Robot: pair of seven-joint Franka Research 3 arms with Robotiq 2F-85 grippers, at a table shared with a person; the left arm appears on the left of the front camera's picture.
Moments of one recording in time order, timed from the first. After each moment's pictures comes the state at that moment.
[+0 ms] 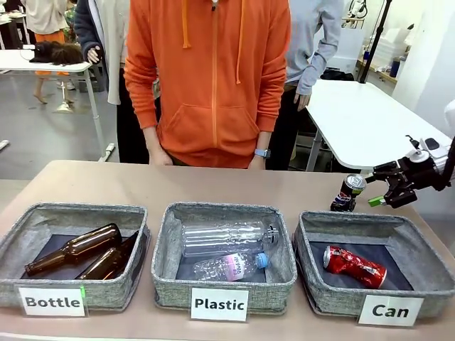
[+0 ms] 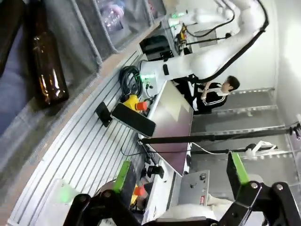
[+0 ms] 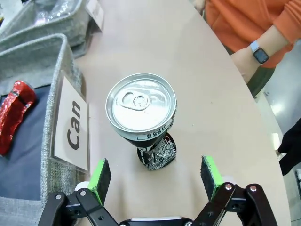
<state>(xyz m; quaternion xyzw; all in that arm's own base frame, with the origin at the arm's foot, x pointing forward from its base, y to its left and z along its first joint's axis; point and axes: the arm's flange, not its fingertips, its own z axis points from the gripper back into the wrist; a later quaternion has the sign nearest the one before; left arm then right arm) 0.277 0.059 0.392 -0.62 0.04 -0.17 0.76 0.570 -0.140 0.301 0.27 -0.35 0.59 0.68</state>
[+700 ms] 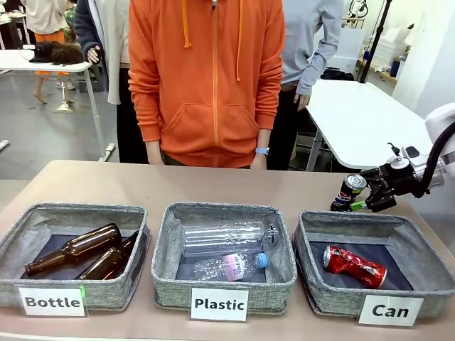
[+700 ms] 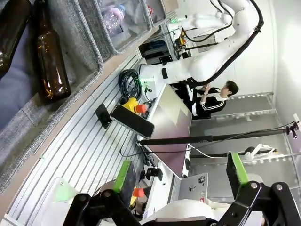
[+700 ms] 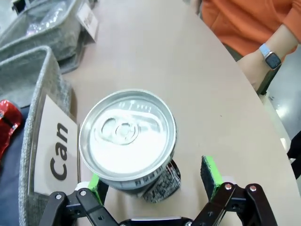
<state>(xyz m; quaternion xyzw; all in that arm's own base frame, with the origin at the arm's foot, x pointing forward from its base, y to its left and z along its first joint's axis) 0.266 0.079 0.398 -0.63 0.03 -0.16 0.76 0.581 -0.107 0.270 0.30 -0.36 0.56 0.68</state>
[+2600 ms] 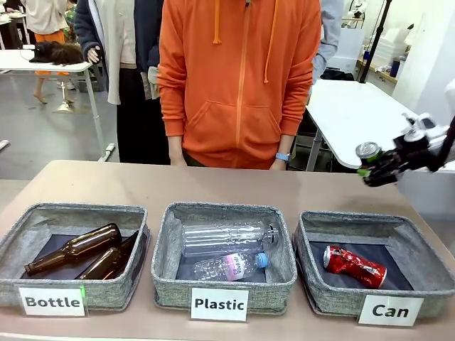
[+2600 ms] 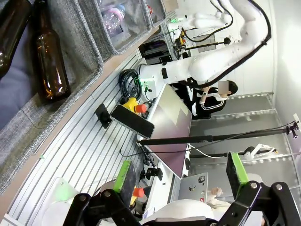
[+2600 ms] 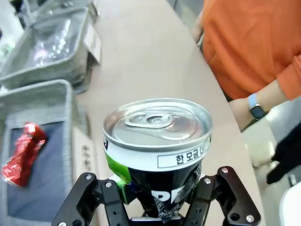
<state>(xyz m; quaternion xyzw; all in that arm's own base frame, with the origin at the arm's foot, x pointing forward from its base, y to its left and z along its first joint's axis) 0.266 0.079 0.398 -0.63 0.03 -0.16 0.76 0.560 -0.114 0.391 0.26 -0.36 0.58 0.68</state>
